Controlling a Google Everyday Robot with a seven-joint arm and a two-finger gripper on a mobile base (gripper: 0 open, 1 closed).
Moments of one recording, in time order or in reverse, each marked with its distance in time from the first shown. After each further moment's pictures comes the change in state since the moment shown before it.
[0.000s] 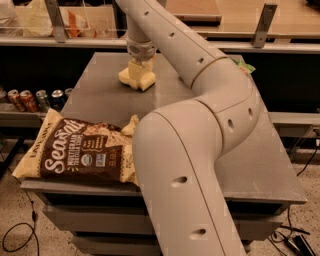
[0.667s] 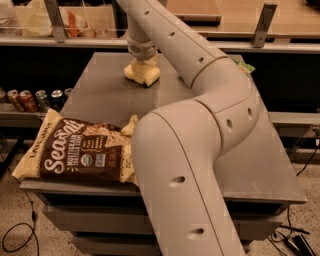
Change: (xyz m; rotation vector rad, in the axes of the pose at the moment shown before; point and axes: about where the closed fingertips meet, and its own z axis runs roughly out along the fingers) arm 0.000 0.000 -0.003 0.000 0.000 0.000
